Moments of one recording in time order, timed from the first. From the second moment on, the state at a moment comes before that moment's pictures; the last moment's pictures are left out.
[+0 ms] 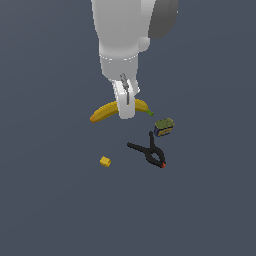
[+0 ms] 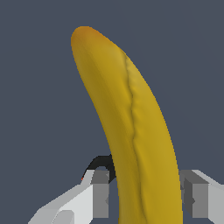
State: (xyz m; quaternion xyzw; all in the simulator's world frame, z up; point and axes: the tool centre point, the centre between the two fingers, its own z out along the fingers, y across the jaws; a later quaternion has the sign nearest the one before) arm -0.012 -0.021 0.325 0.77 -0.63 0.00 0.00
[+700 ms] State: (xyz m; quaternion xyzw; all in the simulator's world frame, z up) arm -0.006 -0.006 0.381 0.78 -0.63 0.00 0.00
